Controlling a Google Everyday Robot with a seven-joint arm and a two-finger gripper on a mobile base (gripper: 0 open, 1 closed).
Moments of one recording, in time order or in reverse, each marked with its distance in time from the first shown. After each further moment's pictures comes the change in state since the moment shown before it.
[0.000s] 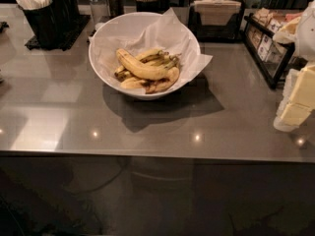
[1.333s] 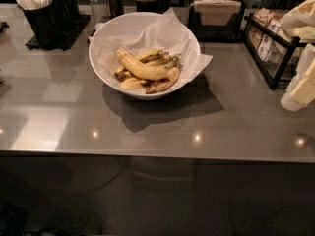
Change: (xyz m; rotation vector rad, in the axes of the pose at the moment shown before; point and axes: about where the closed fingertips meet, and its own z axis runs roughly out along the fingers) arm -0.006 -0.018 -0.024 -0.037 -0.199 0.052
